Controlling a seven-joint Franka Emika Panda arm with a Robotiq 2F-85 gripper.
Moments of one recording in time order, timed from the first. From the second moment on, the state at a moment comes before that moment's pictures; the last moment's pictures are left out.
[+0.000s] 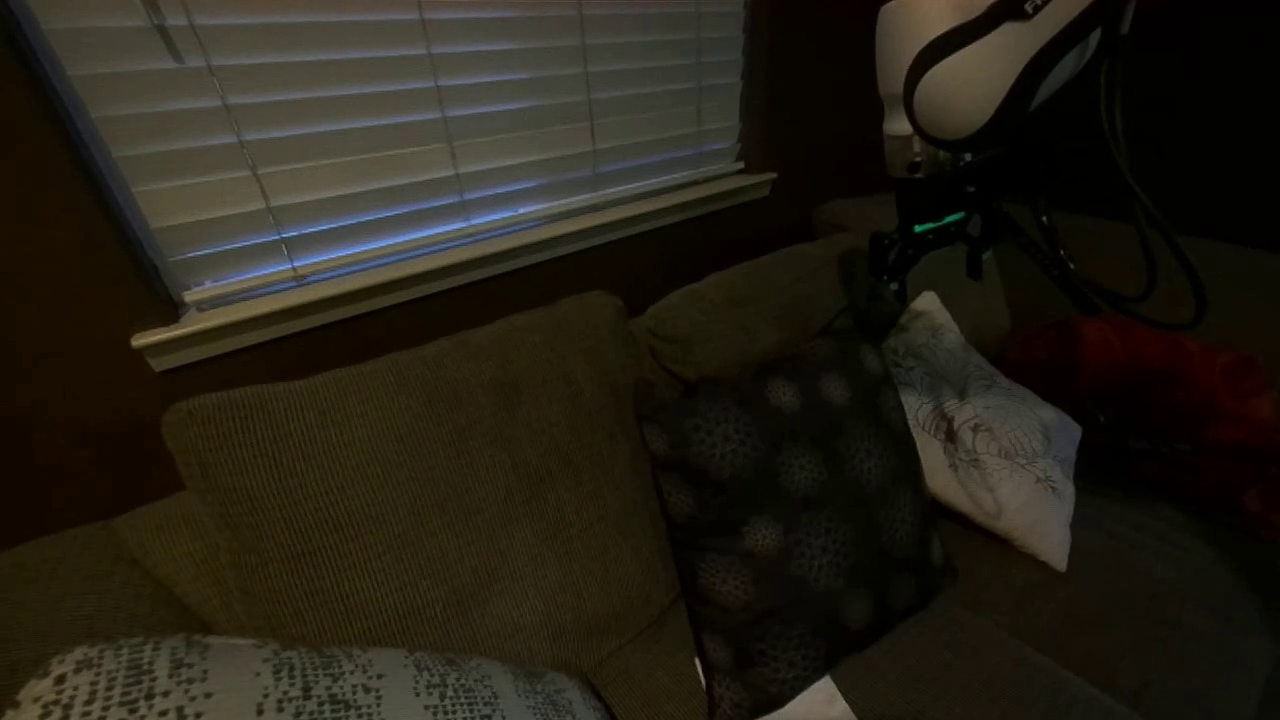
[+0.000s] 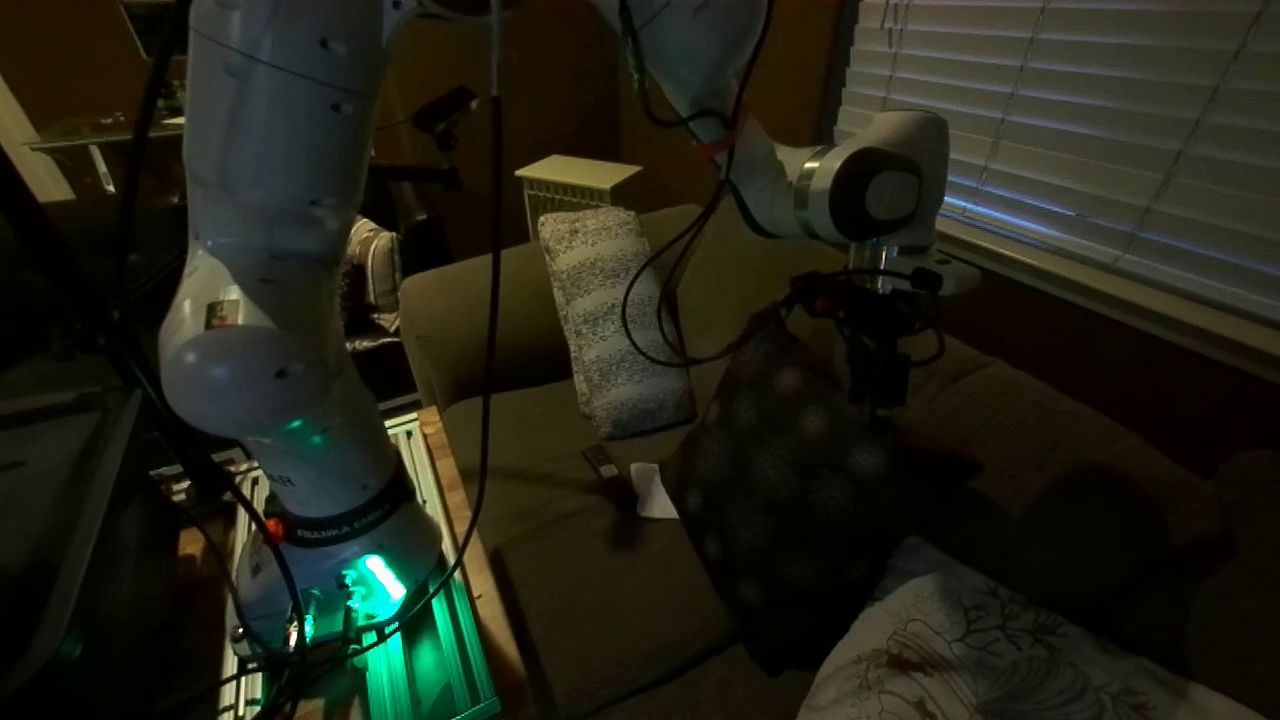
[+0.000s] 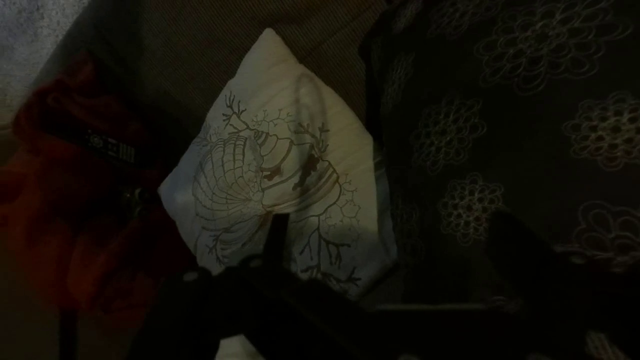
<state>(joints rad) -0.02 0.44 -0.19 -1.89 -0.29 2.24 0.62</state>
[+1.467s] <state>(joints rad) -0.21 0.61 -0.32 -1.80 -0.22 2.64 0.47</state>
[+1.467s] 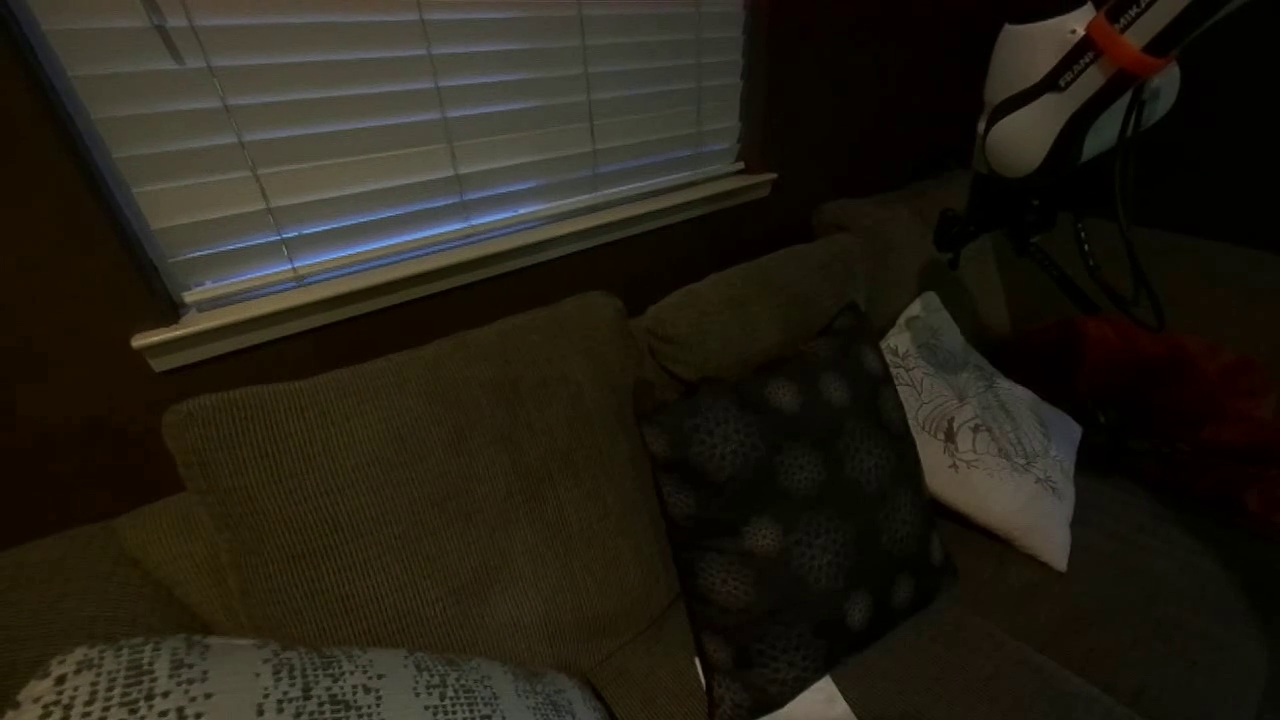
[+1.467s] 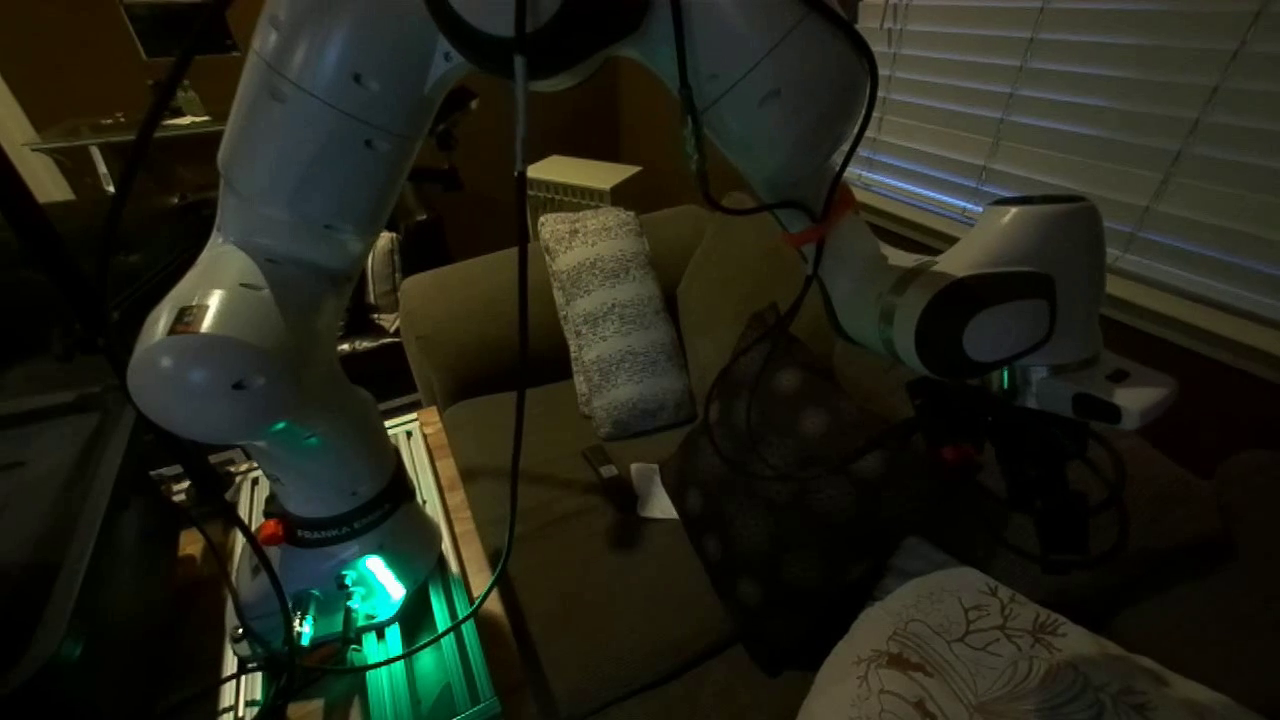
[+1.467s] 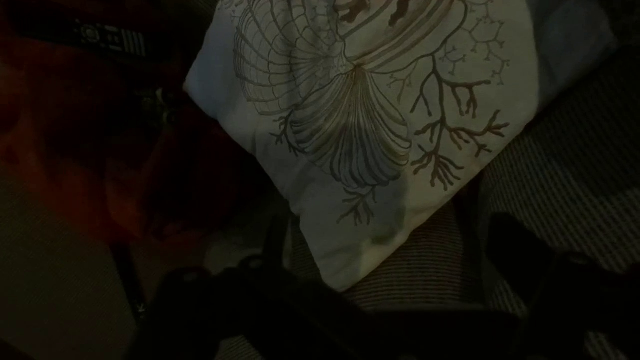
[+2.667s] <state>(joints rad) -0.26 0.72 -0.33 -1.67 -0.21 2.66 0.19</state>
